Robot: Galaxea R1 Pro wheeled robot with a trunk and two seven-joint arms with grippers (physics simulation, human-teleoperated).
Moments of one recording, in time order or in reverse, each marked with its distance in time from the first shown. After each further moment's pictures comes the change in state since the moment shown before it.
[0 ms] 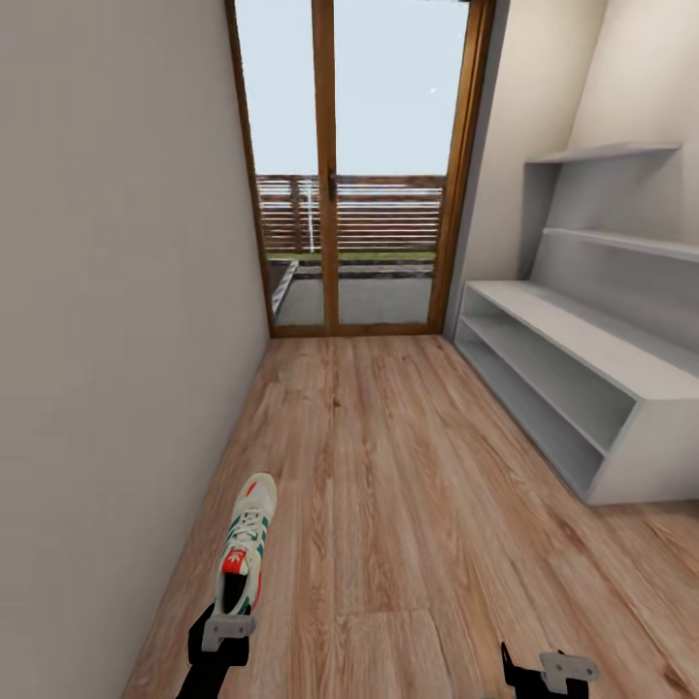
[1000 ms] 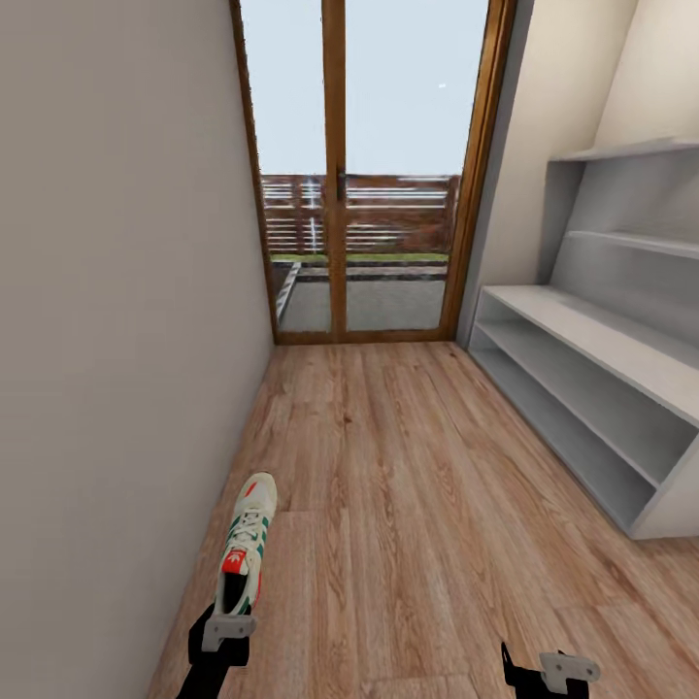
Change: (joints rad) left arm 0.001 -0.001 0.000 0.000 0.000 -0.001 0.000; right arm 0.000 0.000 0.000 0.000 0.000 0.000 -0.001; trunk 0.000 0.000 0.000
